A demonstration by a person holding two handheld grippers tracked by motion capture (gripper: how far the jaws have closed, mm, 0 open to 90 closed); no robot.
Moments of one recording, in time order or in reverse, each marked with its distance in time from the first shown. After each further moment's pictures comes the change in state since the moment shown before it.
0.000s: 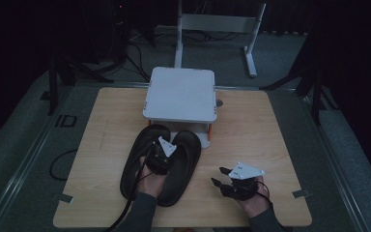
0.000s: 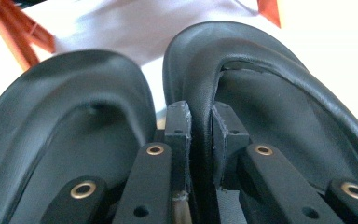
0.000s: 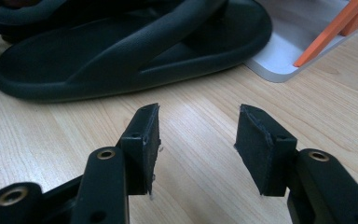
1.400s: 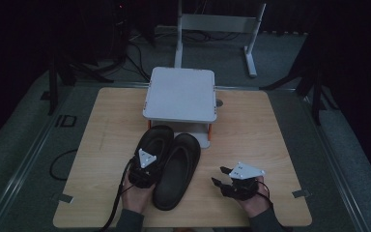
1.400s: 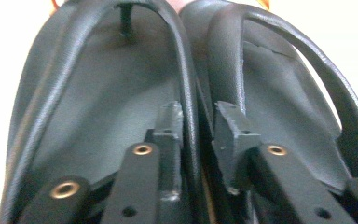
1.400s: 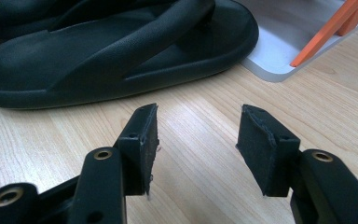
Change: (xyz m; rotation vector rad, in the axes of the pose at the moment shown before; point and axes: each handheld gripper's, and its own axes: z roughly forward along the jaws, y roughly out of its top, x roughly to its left) left arm 0.027 -0.041 -0.035 -0.016 -0.113 -0.165; right arm -0.001 -0.001 0.000 -0.004 -0.009 -0.001
